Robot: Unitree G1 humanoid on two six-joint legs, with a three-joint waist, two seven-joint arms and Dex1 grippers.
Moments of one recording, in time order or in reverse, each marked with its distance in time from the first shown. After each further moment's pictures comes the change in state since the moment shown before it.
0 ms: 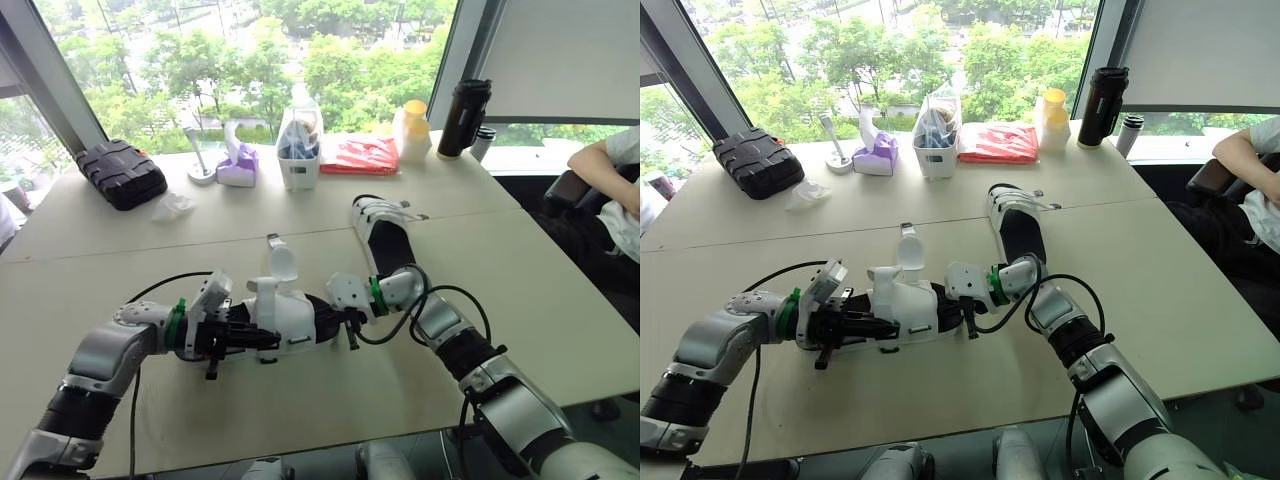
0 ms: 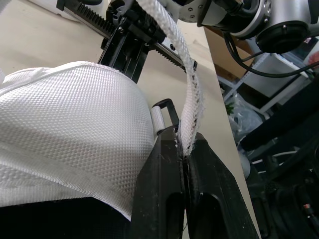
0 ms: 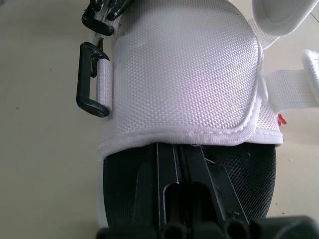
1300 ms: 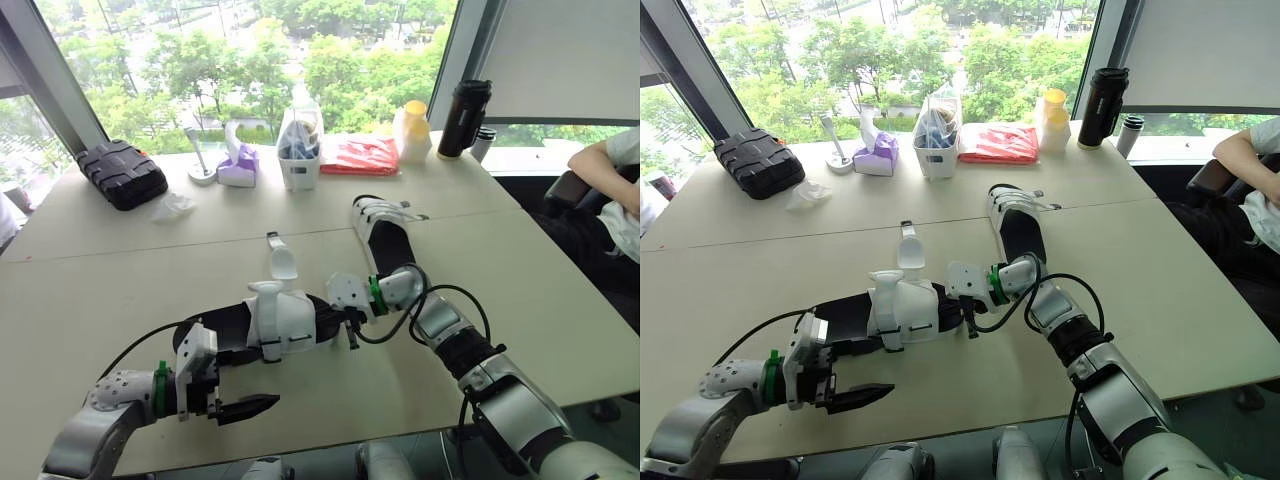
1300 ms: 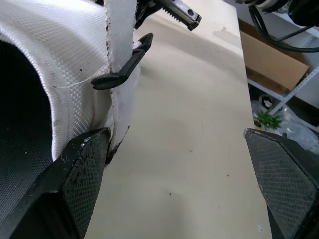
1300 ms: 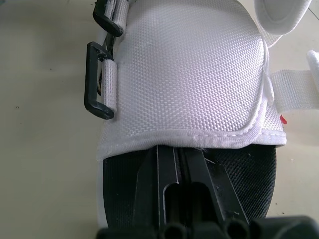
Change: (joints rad) left arm 0.439 -0.096 0.091 -0.216 0.049 -0.279 0.189; right arm -0.007 0.004 -0.001 0.012 -0.004 -0.003 0.000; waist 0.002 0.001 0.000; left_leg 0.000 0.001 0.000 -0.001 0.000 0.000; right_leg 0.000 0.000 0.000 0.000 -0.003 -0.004
